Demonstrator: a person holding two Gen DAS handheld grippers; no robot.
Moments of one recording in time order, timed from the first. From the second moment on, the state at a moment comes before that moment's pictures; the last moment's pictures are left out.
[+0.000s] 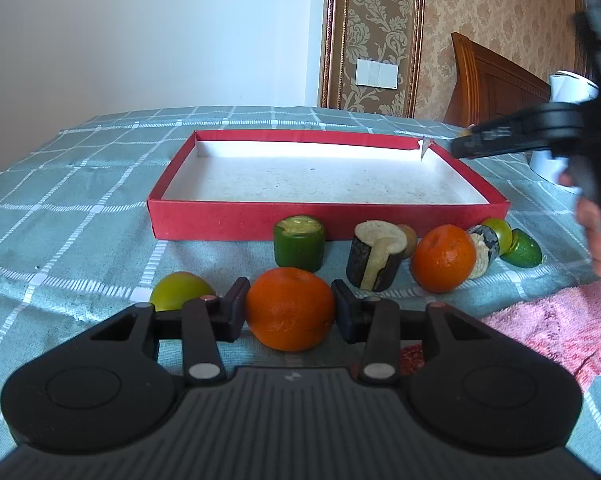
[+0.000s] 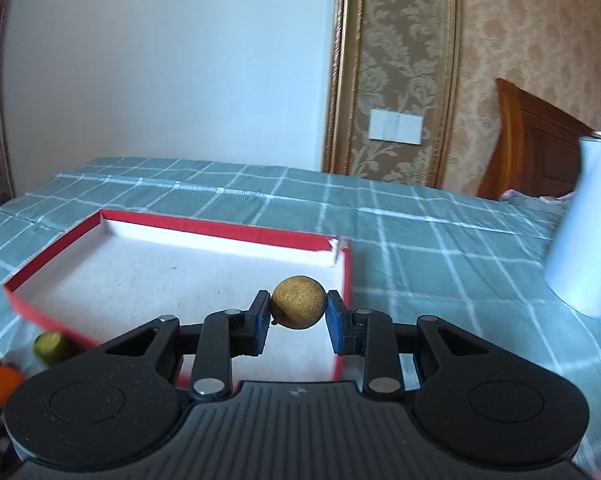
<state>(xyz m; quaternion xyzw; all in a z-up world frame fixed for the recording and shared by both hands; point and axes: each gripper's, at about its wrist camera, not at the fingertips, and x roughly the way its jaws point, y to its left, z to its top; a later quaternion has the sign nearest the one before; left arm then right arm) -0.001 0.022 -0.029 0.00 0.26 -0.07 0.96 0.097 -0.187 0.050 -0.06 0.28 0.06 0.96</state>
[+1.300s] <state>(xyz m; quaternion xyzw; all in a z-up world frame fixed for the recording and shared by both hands) 0.000 0.020 -0.031 0.00 0.26 -0.07 0.96 0.113 -0.207 0.031 -0.02 0.30 0.07 0.95</state>
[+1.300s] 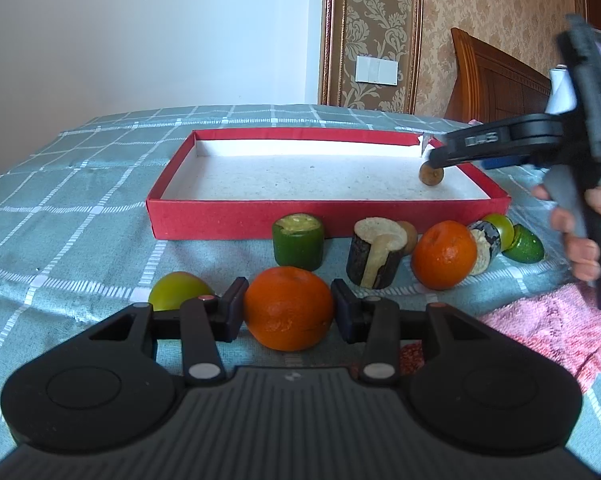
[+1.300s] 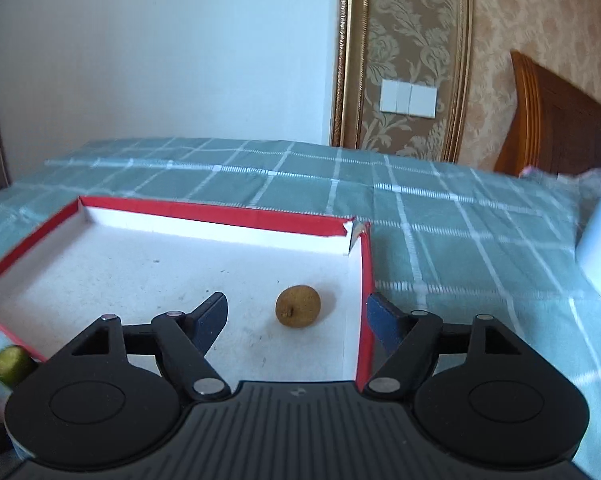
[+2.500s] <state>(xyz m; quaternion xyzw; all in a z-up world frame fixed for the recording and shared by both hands) 0.002 0.022 -0.031 0.00 0.26 -0.07 0.96 0.045 -0.277 0.002 0.01 0.35 -0.05 0.93</state>
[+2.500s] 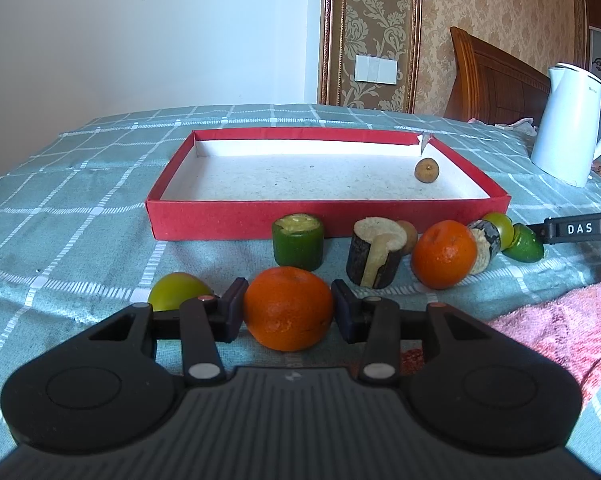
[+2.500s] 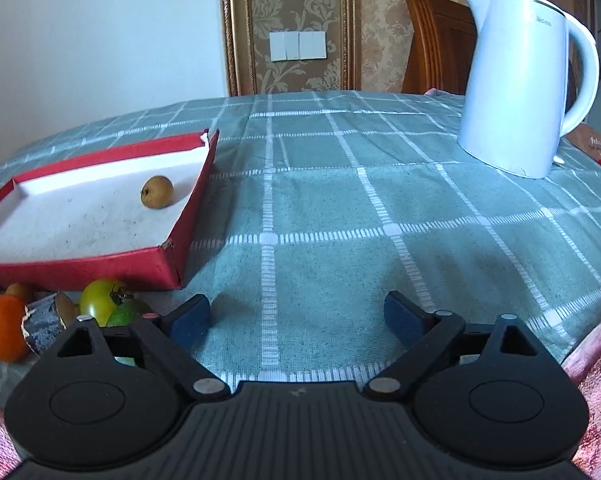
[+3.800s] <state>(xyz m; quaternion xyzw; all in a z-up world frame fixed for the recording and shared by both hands) 0.177 0.032 0.002 -0.01 0.31 -0.01 0.95 0.047 -0.277 0.001 0.02 0.35 -0.06 0.93</state>
